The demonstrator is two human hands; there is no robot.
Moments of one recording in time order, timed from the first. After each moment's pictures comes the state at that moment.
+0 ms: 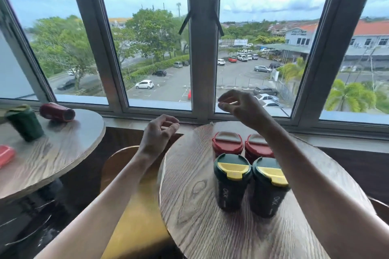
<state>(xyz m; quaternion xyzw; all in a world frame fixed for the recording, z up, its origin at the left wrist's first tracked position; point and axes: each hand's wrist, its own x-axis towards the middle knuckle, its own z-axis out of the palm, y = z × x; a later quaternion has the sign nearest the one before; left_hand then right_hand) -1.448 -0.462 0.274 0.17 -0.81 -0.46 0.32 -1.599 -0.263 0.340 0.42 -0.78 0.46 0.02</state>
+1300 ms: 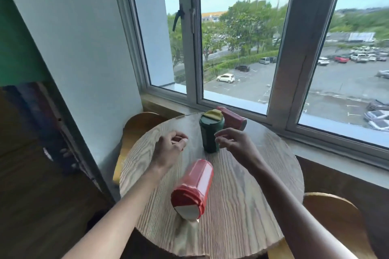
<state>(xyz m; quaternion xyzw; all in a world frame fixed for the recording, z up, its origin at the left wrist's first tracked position) -1.139 -1.007 0.247 0.43 -0.74 -0.37 0.36 -1.323 -0.911 0.244 0.48 -0.66 0.53 -0.22</state>
